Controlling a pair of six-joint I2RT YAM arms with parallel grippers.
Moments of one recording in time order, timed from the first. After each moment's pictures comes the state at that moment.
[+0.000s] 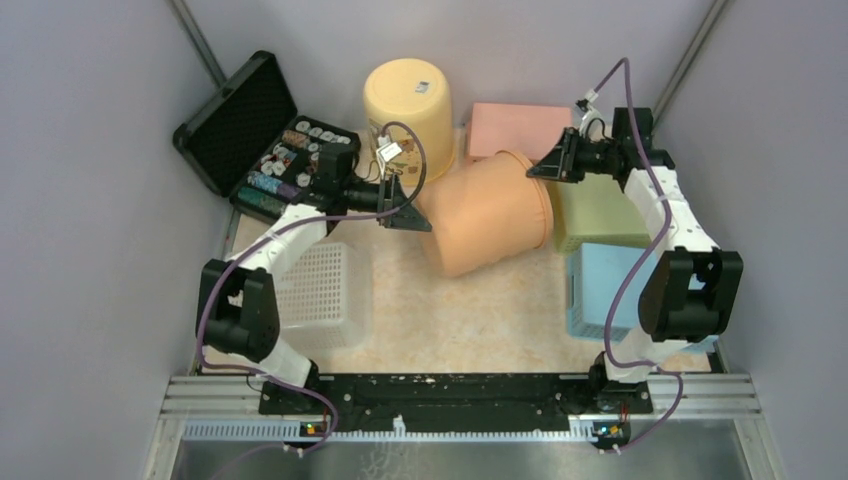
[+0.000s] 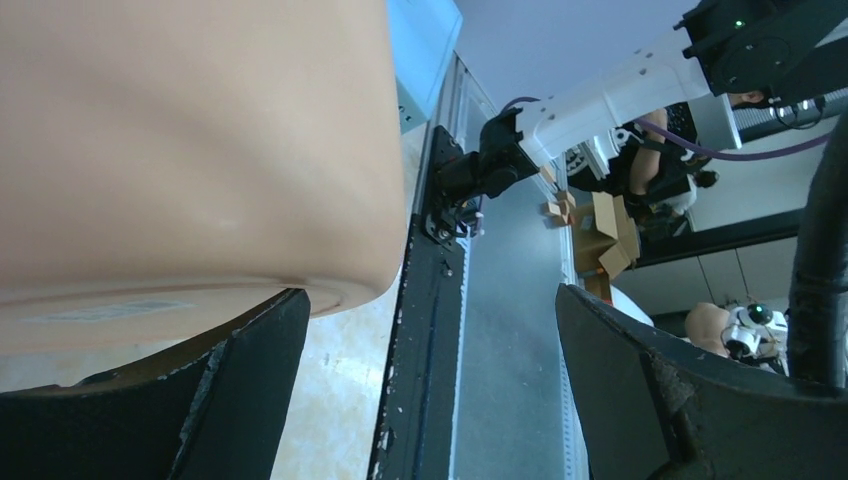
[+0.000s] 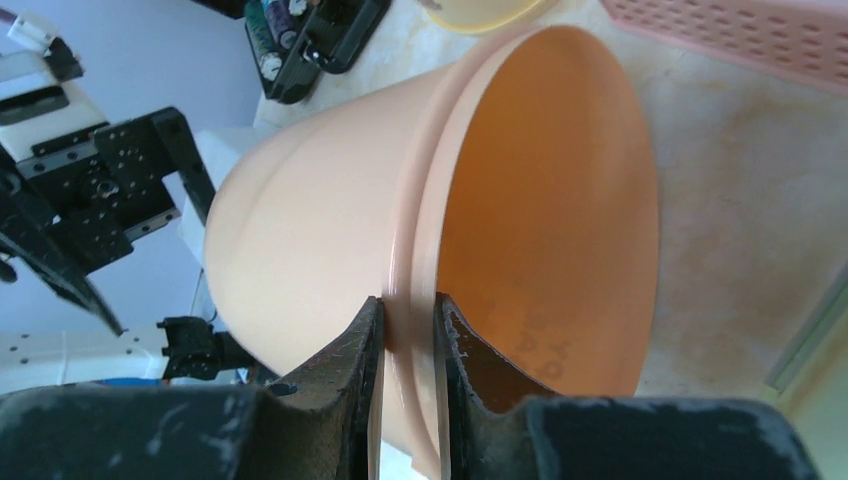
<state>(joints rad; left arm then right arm) -0.27 1.57 1.14 -0.10 1.30 -0.42 0.00 1.63 1.43 -0.52 -0.91 0.26</state>
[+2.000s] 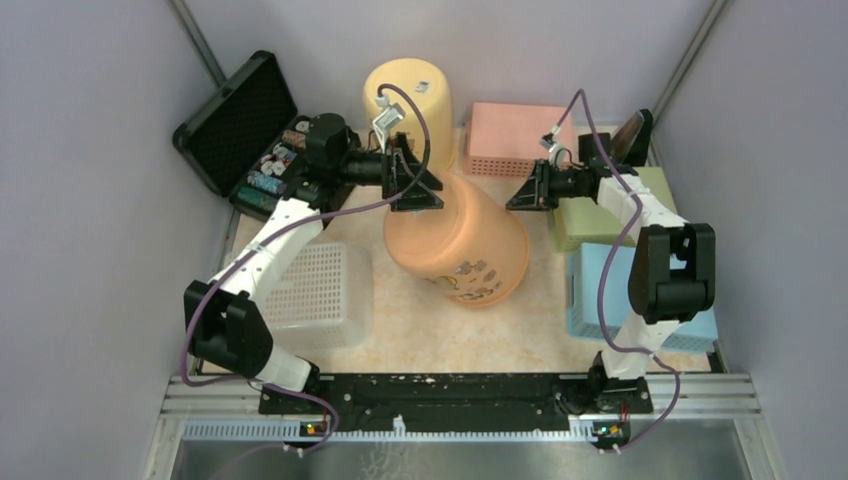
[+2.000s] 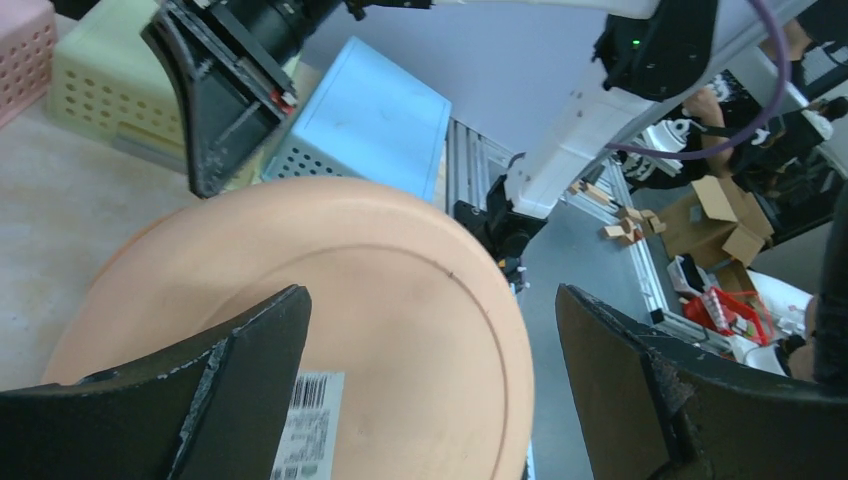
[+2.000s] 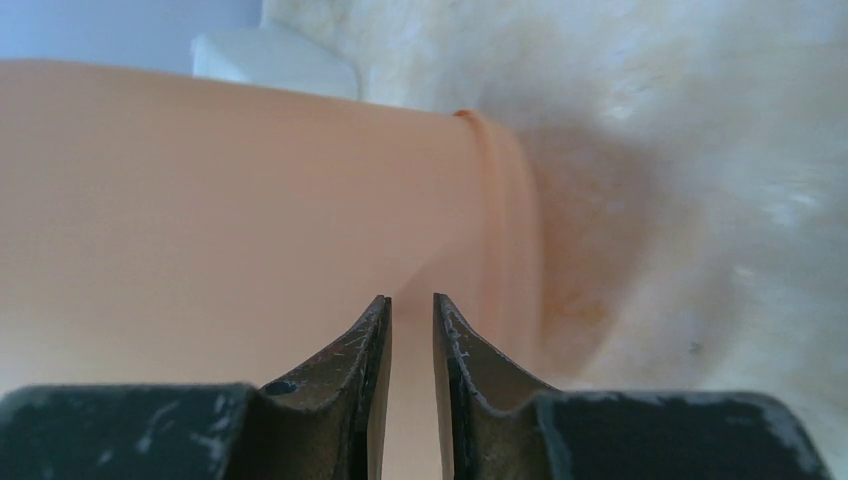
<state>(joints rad) -0.35 1.48 1.31 0.09 1.25 -0.49 0.06 1.75 1.30 -0.44 -0.95 0.25</state>
